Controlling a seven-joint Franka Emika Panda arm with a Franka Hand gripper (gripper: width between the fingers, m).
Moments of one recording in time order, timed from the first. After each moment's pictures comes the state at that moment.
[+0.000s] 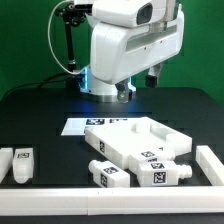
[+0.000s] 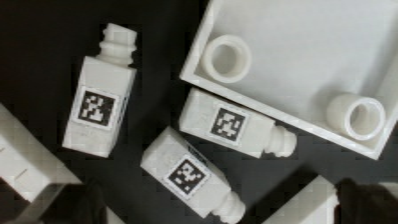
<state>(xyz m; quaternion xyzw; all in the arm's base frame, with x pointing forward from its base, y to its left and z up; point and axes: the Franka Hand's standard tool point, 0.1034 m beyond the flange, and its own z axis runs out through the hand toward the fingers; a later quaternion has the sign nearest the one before) 0.566 0.021 0.144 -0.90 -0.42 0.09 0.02</state>
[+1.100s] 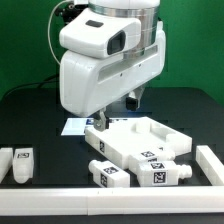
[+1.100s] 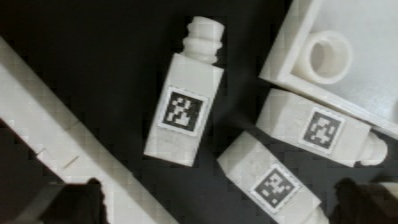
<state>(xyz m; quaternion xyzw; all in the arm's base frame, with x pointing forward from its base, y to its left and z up) 0.610 -0.017 0.116 -0.90 -0.43 0.10 0.03</state>
